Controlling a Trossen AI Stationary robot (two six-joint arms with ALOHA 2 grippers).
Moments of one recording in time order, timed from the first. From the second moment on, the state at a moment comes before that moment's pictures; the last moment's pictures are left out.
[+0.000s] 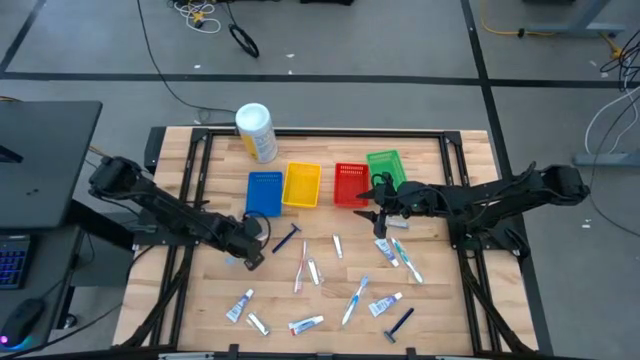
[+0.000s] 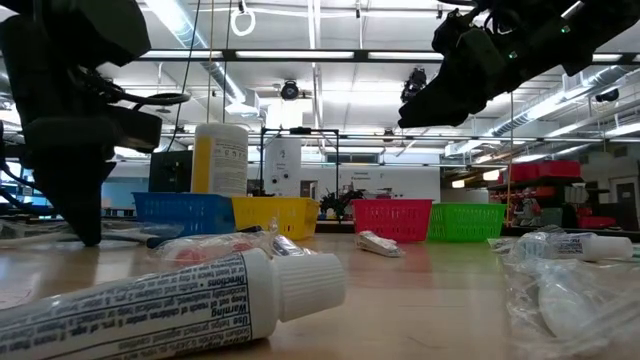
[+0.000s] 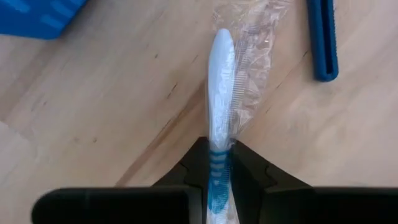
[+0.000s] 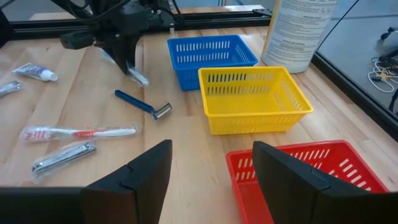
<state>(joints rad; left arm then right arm) -0.40 1.38 0.56 -0.48 -0.21 -1.09 0.01 1.18 0.54 0.21 0.17 0.06</state>
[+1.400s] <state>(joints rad) 0.19 1.41 0.66 -0.35 -0.47 -0.63 0.01 1.18 0.54 0.24 0.17 0.04</state>
